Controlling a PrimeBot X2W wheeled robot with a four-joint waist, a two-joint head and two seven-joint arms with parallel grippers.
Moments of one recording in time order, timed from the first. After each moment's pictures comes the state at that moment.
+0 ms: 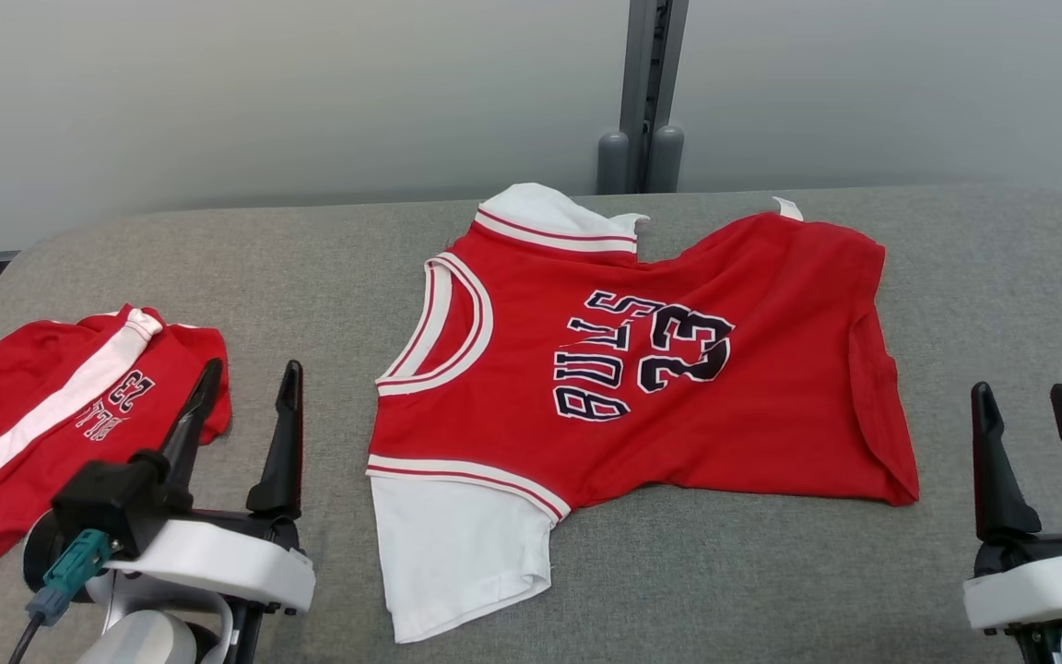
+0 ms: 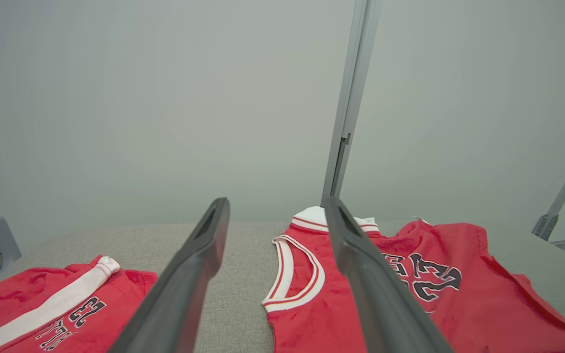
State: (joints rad) left arm -0.20 0.50 -0.56 -0.08 -0.74 0.36 -0.24; right arm 0.03 -0.12 -0.08 -0.11 0.32 0.13 -0.05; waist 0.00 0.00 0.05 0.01
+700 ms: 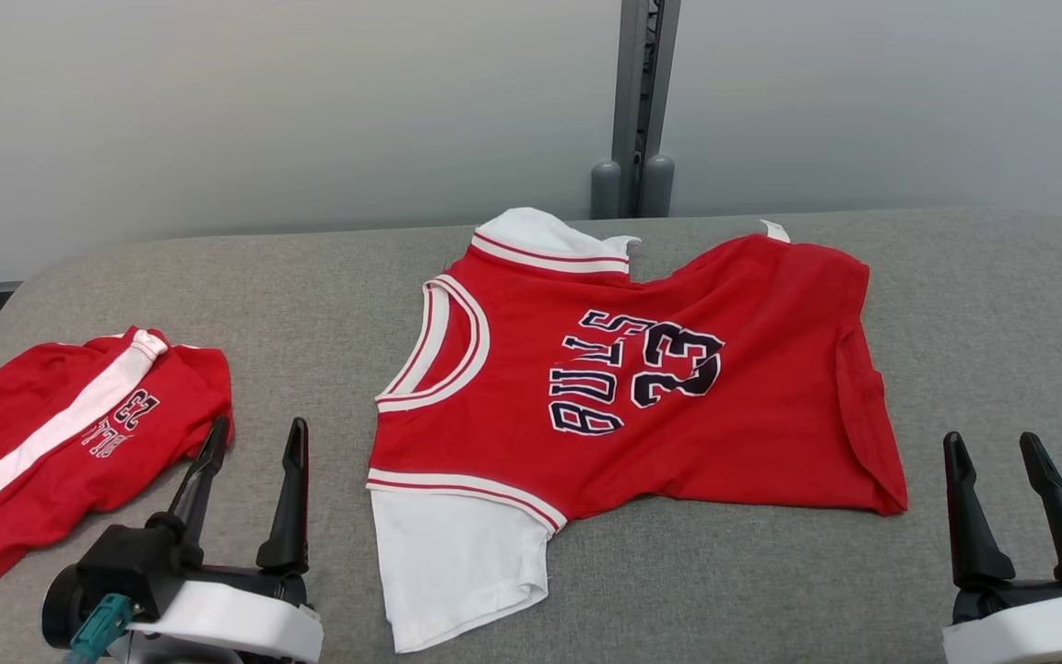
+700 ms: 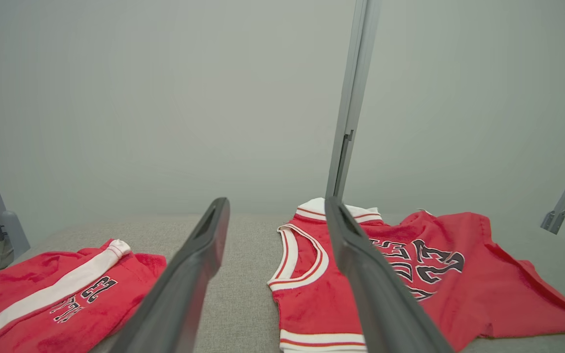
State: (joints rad) left arm -0.04 0.35 -0.38 0.01 -0.55 0.21 -0.26; right arm 0.09 -0.12 -0.03 -0.07 0.32 0.13 -0.12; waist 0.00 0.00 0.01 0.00
